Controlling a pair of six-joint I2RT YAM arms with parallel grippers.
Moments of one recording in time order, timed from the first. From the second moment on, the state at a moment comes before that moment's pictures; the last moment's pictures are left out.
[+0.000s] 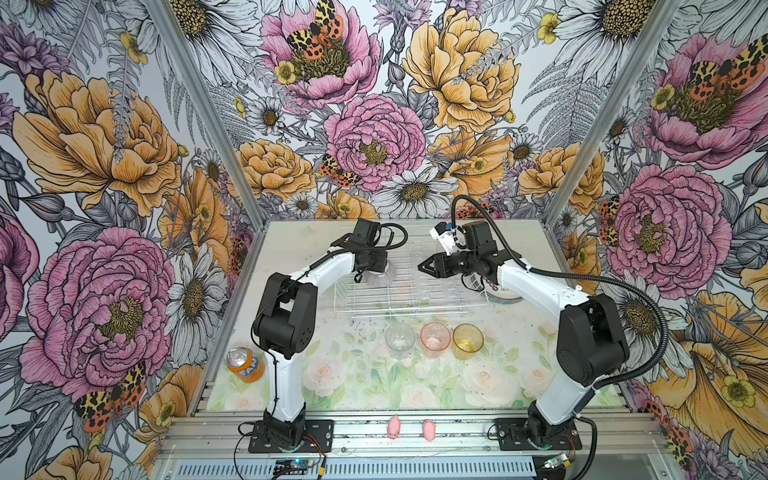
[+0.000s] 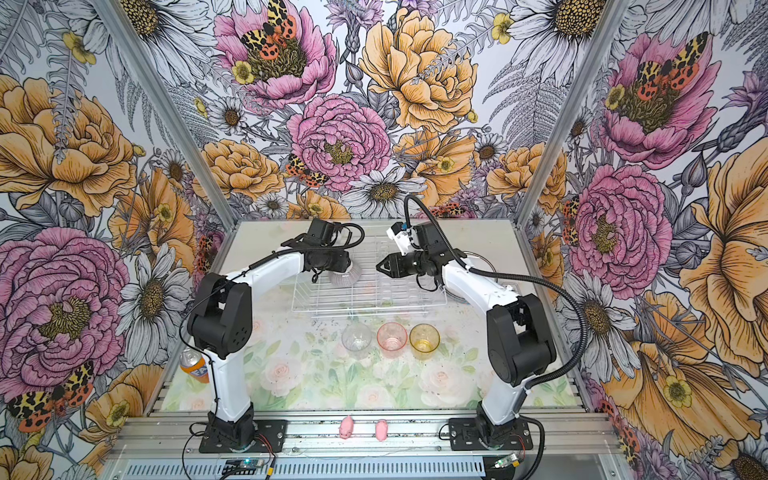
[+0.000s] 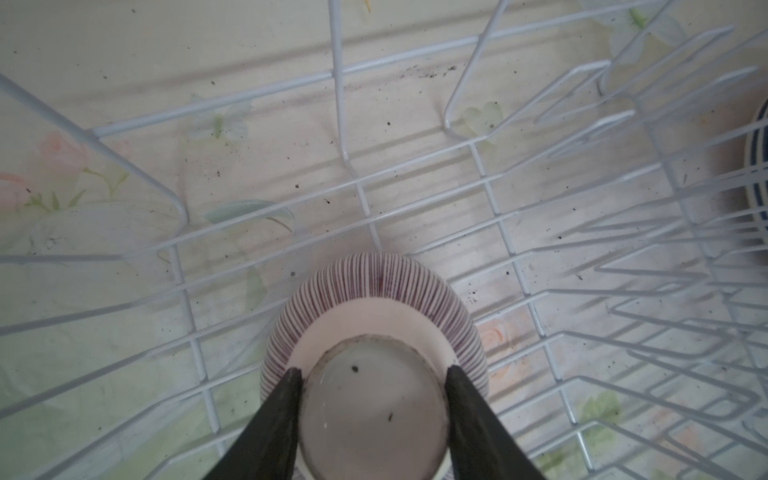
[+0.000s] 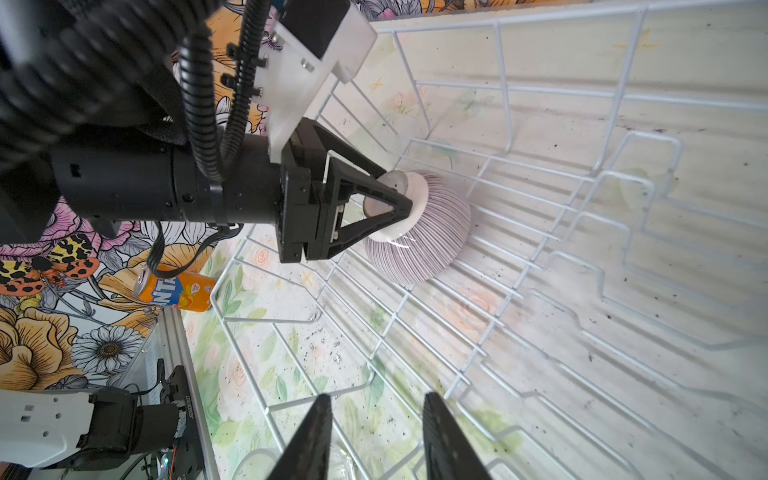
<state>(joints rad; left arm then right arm) -0.40 1.98 1.54 -0.49 0.04 -0.15 0.36 1.72 1.31 -0.34 -0.69 0.17</state>
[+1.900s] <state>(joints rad) -0.44 1.96 1.59 -0.85 -0.01 -0.05 0.36 1.67 1.27 -0.34 -0.66 0.17</state>
